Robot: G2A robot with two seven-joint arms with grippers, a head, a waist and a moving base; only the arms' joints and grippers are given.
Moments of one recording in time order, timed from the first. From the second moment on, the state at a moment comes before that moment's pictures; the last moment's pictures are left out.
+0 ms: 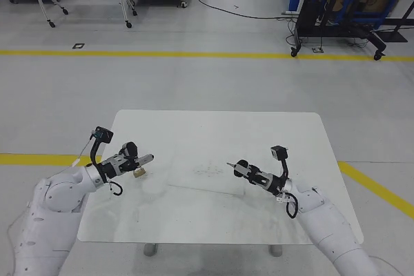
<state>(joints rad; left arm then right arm) 1.32 -1.06 -1.54 -1.46 0.34 -0.66 -0.77 -1.24 -1.18 1.13 -1.09 0.16 -1.01 0.67</state>
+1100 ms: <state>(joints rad) 1.08 -0.97 -1.25 -1.03 1.46 -1.01 0.00 -1.24 -1.18 1.13 -1.09 0.16 -1.01 0.67</state>
